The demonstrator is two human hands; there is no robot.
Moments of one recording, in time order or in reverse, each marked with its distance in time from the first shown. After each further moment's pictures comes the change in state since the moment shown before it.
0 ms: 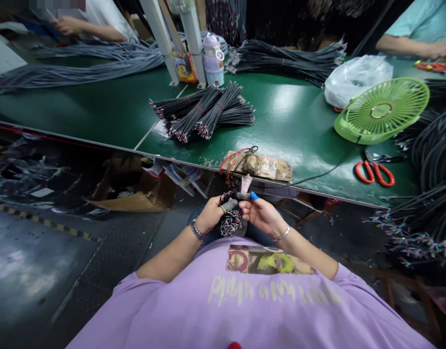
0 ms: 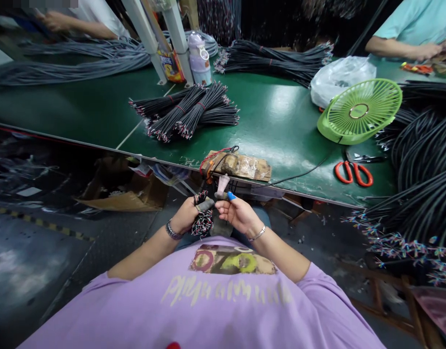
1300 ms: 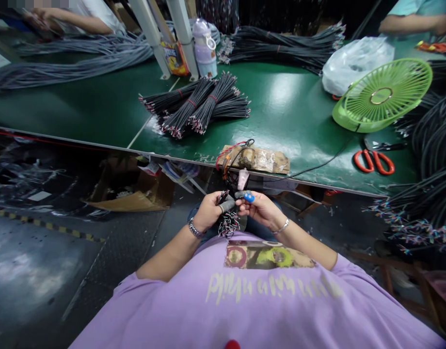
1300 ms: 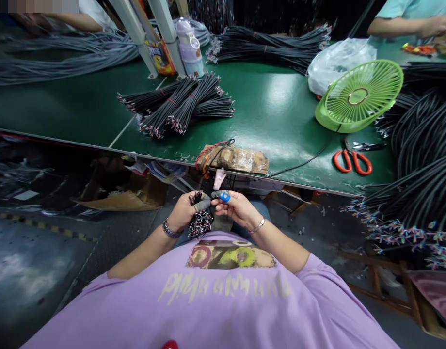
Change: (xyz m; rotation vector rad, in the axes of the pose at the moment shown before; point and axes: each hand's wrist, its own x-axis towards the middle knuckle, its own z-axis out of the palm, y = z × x) left_hand -0.006 0.009 0.002 0.169 0.019 0.106; right_hand -0.001 0.002 -0.003 -0.110 -0.027 -0.129
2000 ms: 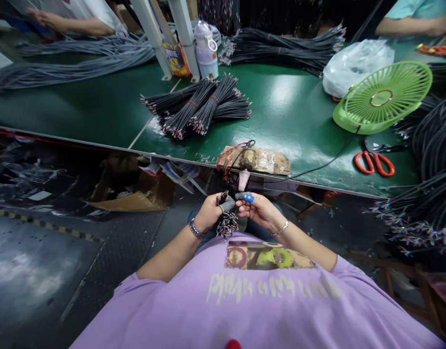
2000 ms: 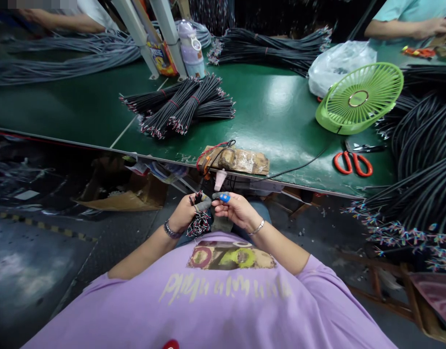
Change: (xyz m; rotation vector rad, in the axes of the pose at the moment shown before) left_hand 0.001 -0.009 -0.001 -0.068 -0.036 -0.049; right_hand 0.001 0.003 -0.001 0.022 0.024 0.021
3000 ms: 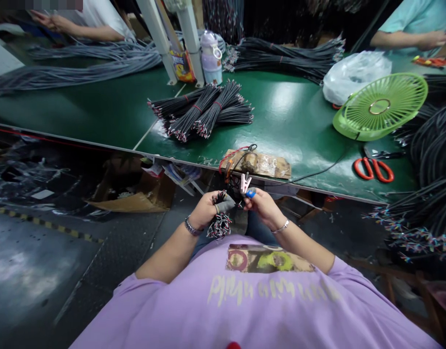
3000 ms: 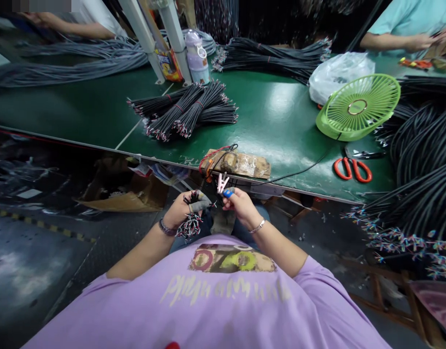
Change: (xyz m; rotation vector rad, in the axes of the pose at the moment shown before) left_hand 0.002 0.013 -0.015 -0.058 -0.082 0.038; right_hand 0.011 -0.009 0.002 -0.266 0.164 -0.204
